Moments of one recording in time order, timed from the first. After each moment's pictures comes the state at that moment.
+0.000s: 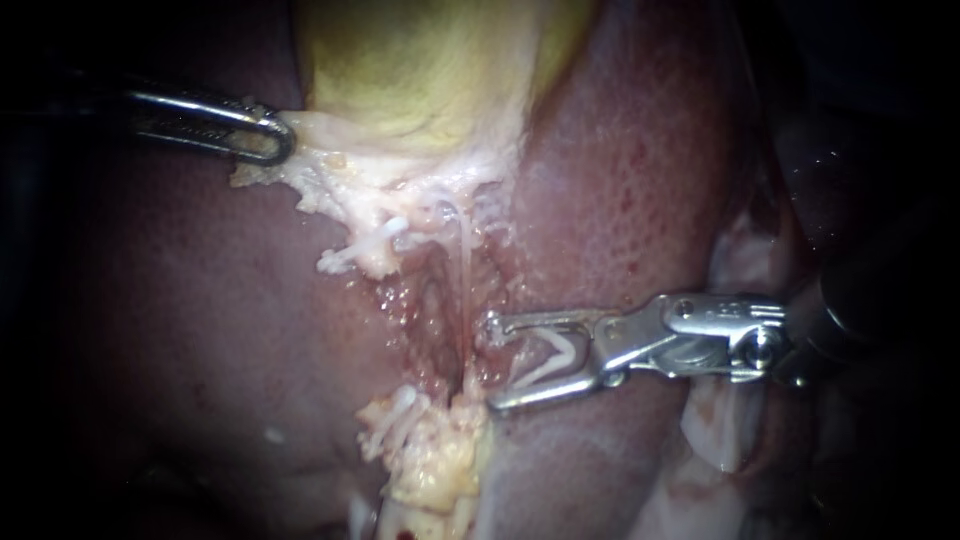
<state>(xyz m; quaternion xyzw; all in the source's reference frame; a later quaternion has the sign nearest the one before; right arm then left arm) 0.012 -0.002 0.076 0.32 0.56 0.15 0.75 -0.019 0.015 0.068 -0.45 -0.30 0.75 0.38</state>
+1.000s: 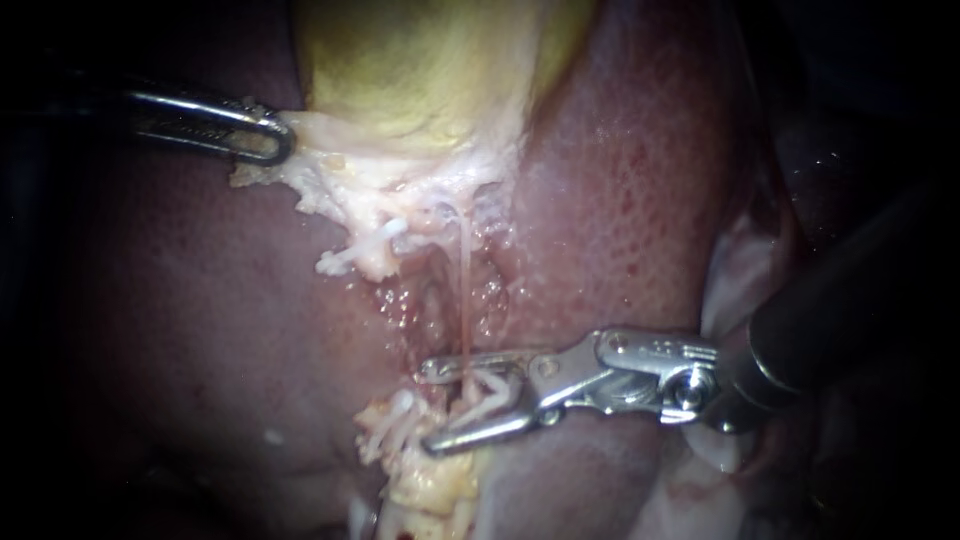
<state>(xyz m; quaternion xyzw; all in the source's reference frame) 0.017 -0.005 0.074 0.37 0.59 0.15 0.70 -0.019 0.015 0.068 -0.46 -0.30 0.75 0.38</state>
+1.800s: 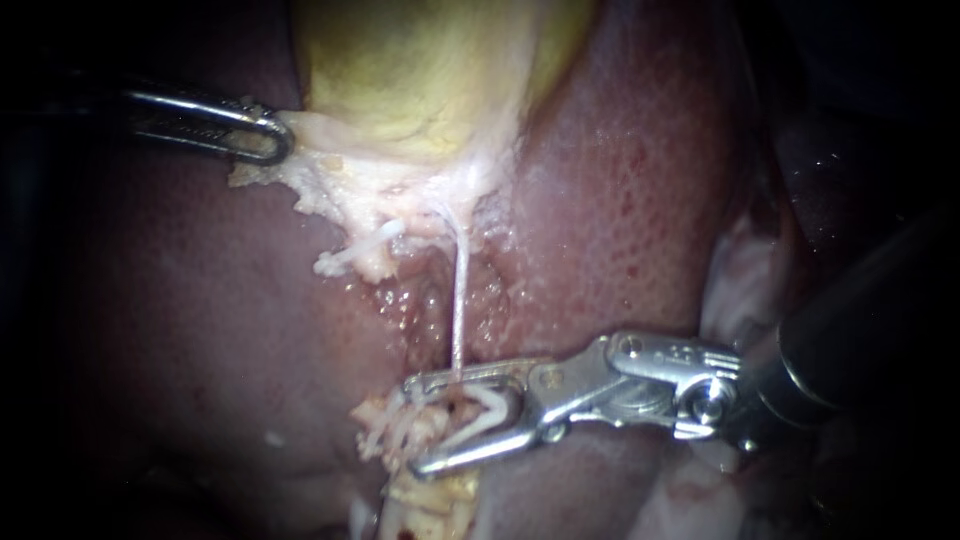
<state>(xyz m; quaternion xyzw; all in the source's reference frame) 0.017 -0.004 0.068 0.39 0.60 0.15 0.68 -0.019 0.015 0.068 -0.45 -0.30 0.75 0.38</state>
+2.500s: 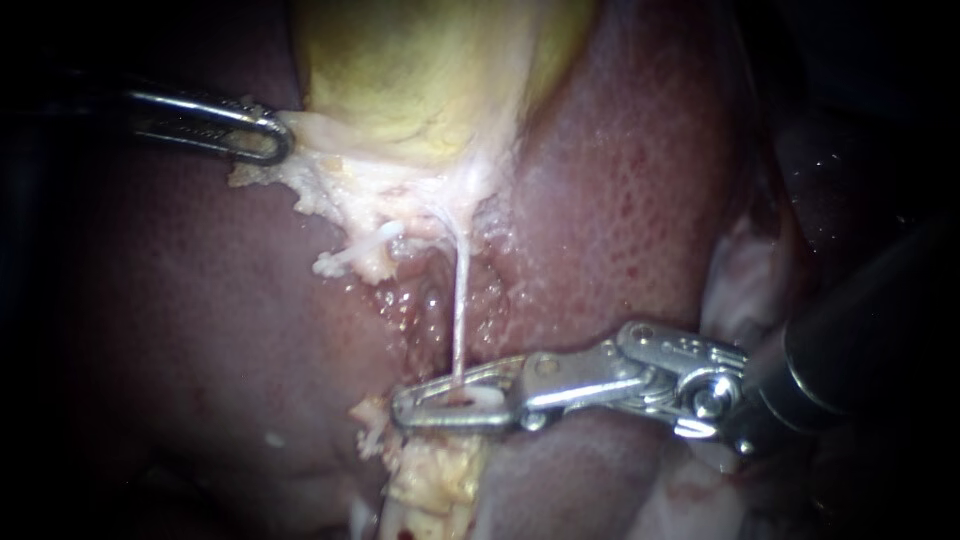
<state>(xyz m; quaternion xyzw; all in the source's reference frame) 0.016 -0.004 0.069 0.43 0.57 0.20 0.67 -0.019 0.015 0.068 -0.45 -0.30 0.75 0.38</state>
